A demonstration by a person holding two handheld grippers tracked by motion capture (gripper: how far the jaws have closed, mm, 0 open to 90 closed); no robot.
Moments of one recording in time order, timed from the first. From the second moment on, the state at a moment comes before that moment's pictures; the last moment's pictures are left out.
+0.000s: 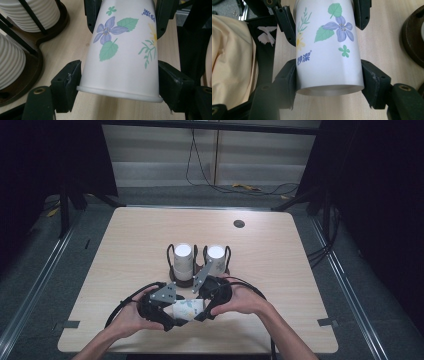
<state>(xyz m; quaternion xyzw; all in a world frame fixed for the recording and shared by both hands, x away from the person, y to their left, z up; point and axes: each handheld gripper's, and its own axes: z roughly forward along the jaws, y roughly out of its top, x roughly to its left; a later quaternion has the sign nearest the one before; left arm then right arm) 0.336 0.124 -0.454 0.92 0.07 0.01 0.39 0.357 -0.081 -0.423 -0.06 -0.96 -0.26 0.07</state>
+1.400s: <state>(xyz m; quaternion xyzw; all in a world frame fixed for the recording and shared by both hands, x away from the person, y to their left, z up) 0.346 0.164 -0.445 0.83 0.16 0.00 0.53 0.354 -0.125 -0.430 -0.16 -0.91 -0.39 0.01</state>
